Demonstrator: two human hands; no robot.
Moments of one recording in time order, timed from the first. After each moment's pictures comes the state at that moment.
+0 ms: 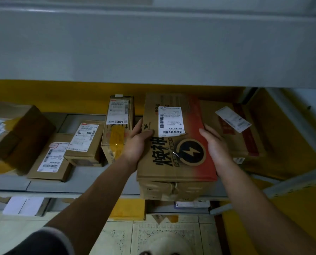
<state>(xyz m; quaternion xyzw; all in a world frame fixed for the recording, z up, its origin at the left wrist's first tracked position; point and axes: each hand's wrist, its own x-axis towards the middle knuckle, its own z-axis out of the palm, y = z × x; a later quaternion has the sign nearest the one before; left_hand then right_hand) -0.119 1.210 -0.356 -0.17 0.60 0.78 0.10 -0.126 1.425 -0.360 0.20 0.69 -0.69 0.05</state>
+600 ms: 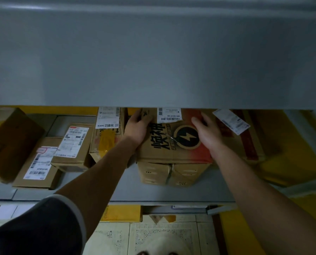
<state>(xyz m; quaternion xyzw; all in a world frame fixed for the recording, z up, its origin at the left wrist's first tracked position) -0.189 1.230 -0.355 -0.16 0.76 0.63 0.05 -0.188 1.433 -0.358 0.15 0.77 -0.62 0.06</state>
